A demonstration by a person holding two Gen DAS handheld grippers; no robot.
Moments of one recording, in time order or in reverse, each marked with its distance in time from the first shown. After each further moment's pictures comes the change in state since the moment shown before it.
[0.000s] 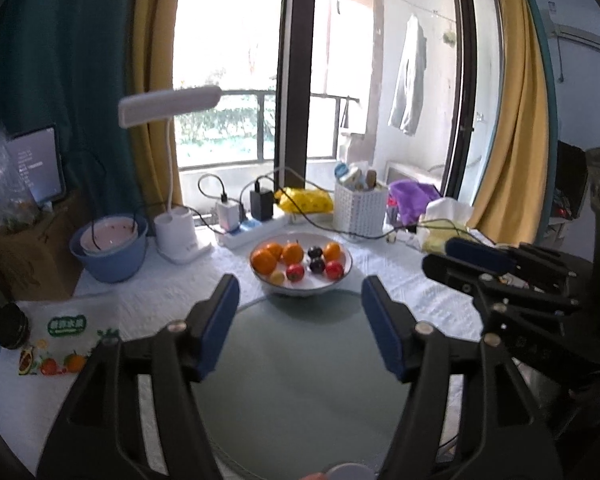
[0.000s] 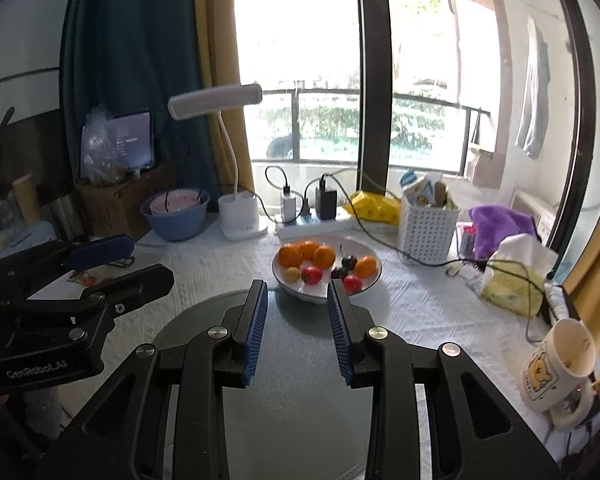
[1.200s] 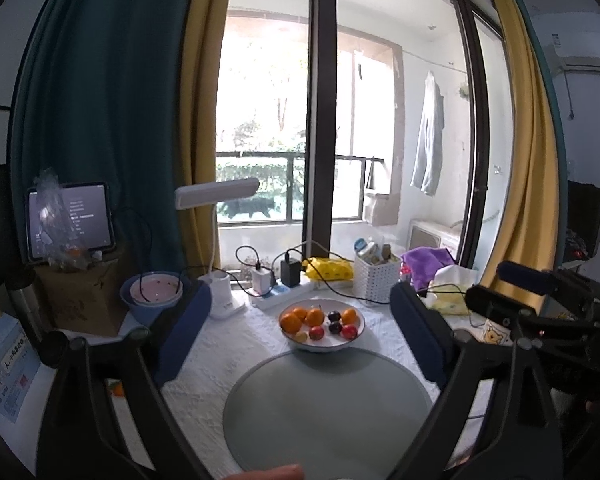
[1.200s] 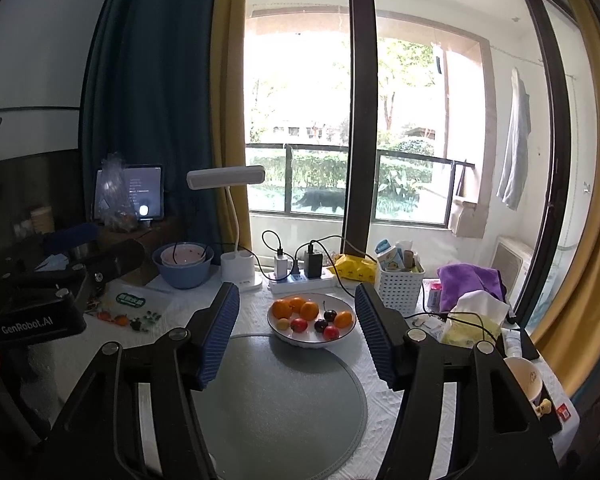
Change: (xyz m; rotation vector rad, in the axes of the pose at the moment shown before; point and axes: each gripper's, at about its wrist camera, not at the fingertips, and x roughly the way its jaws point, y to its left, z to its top) left arm -0.081 -0.006 0.026 -0.016 -0.214 0.107; right arm -0.087 0.007 0.023 -0.039 -0.167 -0.040
